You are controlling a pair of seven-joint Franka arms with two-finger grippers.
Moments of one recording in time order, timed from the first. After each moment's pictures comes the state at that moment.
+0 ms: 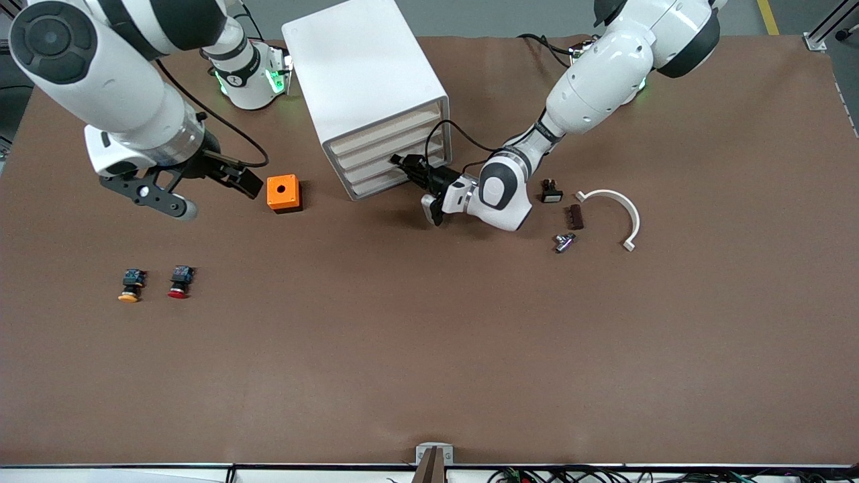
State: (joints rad) left arm -0.40 0.87 -0.40 -1.84 -1.51 2.00 1.06; right arm 0.56 0.13 -0.20 -1.51 0.05 1.51 0.79
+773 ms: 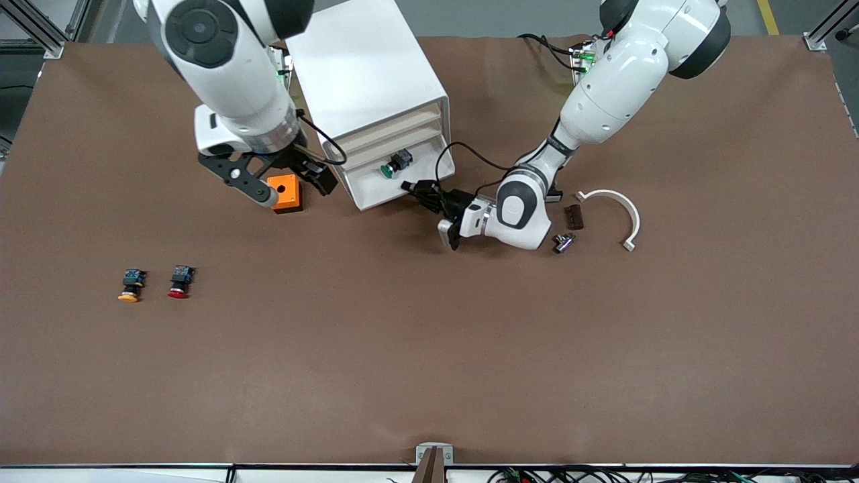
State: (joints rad) left arm -0.38 0.87 -0.31 -1.77 -1.51 1.97 1.04; right arm 0.74 0.16 -0.20 -1.58 0.07 1.68 1.14
